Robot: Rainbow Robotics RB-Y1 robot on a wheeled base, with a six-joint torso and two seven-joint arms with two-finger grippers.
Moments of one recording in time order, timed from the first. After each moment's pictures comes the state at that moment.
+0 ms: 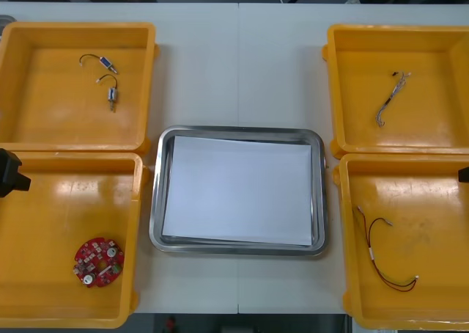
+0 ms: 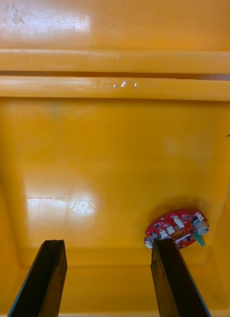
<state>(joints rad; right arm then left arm) -0.13 -0.71 -0.41 -2.22 -0.82 1.92 1.26 -0.13 0.84 0.31 -2.18 0.93 1.91 -1.20</state>
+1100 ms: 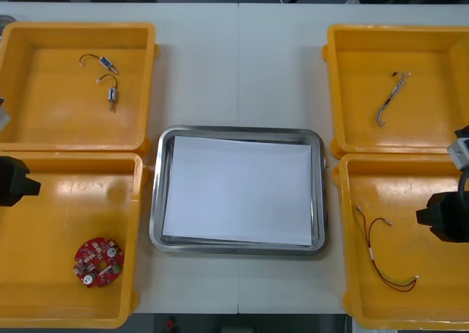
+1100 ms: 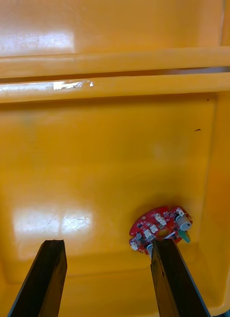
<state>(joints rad) 0.04 -0.58 -0.28 -2.49 -0.73 1.92 1.32 -0.04 0.84 0.32 -2.30 0.97 1.82 -1.21</state>
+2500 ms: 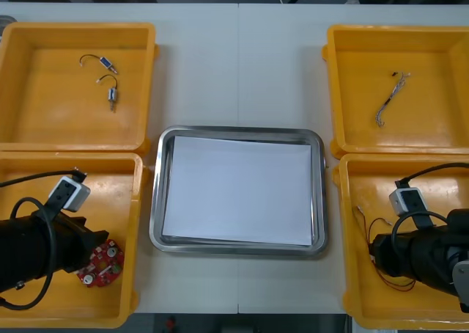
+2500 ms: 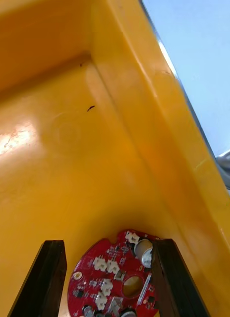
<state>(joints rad) 0.28 -0.54 0.05 -2.34 -0.45 1.44 1.35 0.40 0.91 -0.04 -2.34 0.76 0.93 -1.59</state>
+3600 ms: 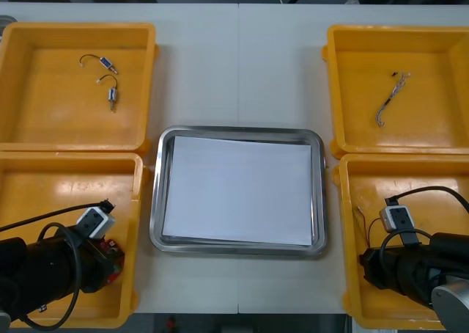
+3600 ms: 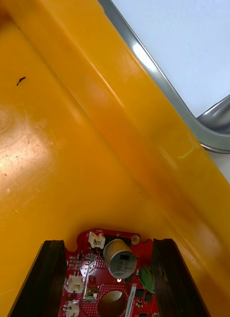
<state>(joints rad) 0.35 -0.54 0.14 -2.23 -0.37 1.21 1.35 0.41 0.91 -0.22 -2.26 0.63 0.77 -1.72</state>
